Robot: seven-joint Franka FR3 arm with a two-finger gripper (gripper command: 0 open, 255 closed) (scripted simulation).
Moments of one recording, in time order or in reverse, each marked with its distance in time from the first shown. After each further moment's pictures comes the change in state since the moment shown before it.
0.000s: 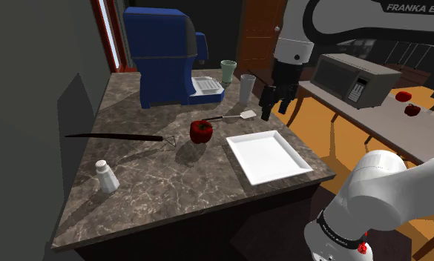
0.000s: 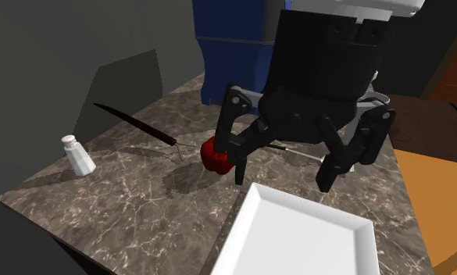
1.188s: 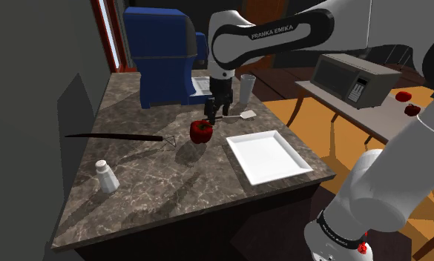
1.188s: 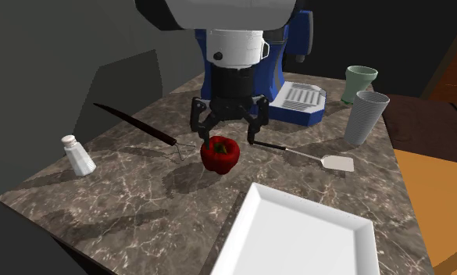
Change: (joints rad) arm 0.069 0.635 0.032 0.326 -0.049 0.270 -0.195
